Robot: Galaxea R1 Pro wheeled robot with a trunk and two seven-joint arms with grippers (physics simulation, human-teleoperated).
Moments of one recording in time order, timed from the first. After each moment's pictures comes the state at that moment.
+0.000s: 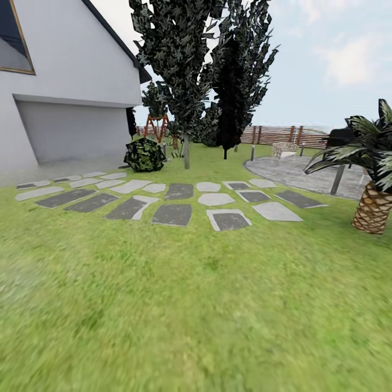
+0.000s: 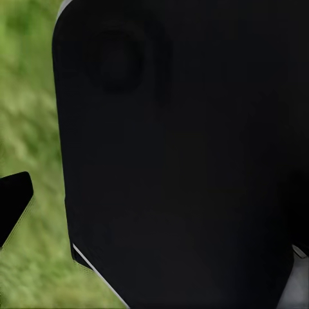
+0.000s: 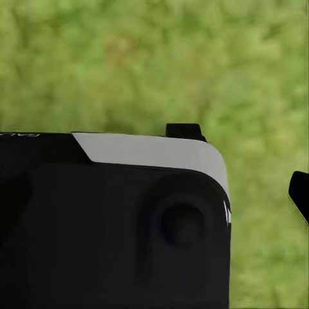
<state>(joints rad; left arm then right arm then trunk) 0.00 0.01 0.01 -0.02 0.02 0.01 -0.09 -0.08 0.01 0.00 -0.06 0.00 -0.13 0.01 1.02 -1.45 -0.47</state>
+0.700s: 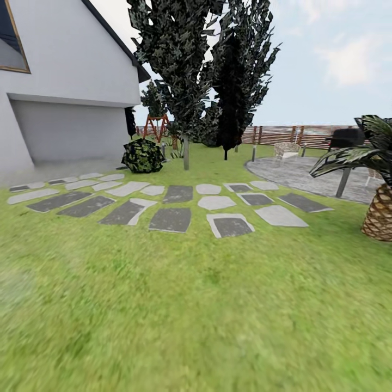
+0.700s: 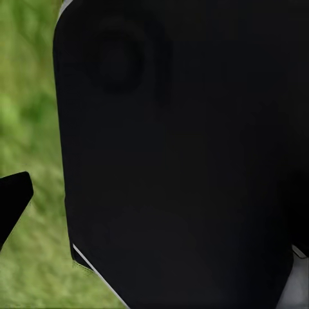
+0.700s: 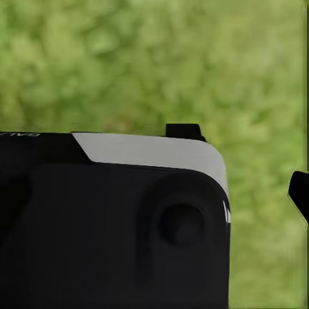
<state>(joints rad) 0.00 0.01 0.02 -0.02 0.03 0.01 -0.09 -0.08 0.01 0.00 -0.06 0.00 -0.13 0.01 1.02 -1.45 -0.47</state>
